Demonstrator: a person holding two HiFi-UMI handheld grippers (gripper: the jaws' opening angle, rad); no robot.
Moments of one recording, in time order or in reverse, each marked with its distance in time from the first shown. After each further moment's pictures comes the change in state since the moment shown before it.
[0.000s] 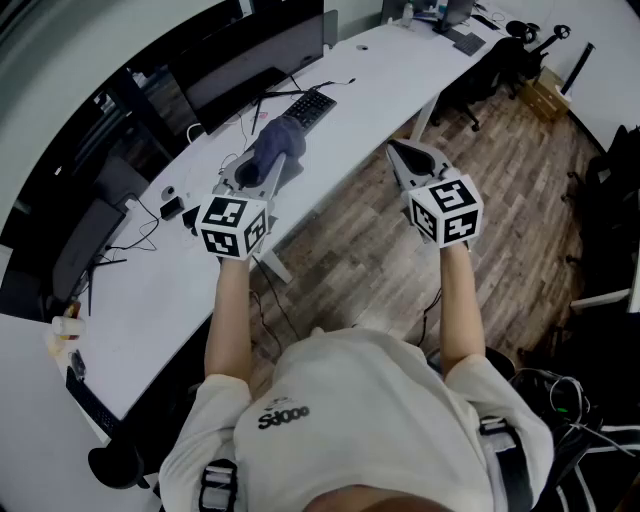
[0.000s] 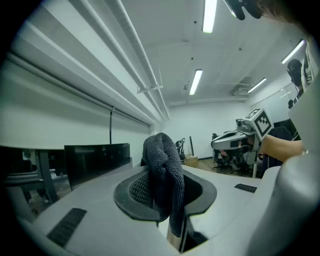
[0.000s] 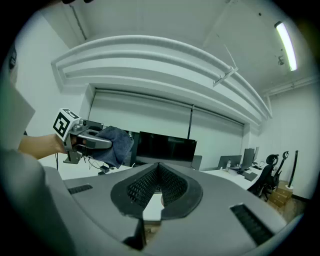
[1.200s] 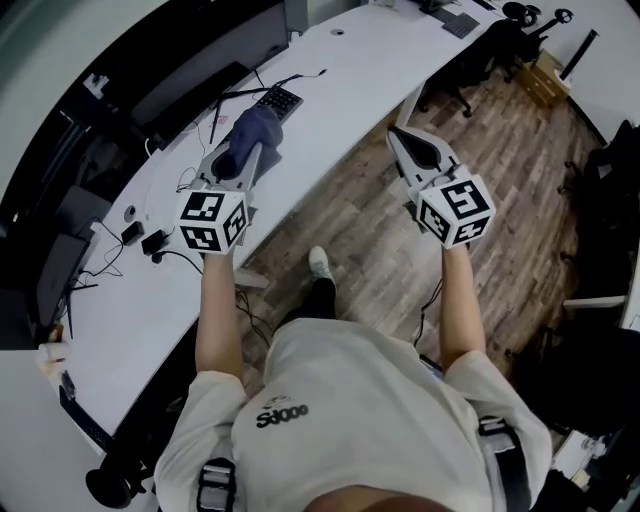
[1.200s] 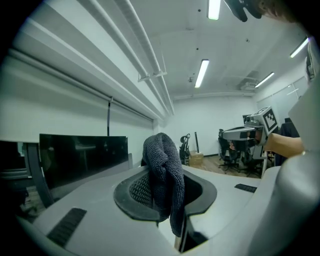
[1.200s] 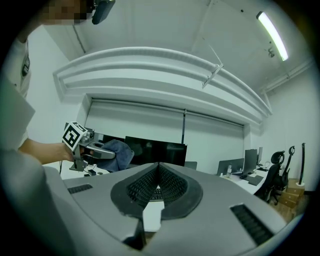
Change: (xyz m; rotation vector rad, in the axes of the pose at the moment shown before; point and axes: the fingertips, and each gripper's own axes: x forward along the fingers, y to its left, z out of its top) left arm 0.165 0.013 -0.026 -0.015 0.045 0.046; right arm 0.041 -0.155 -0.042 0.036 -0.133 0.028
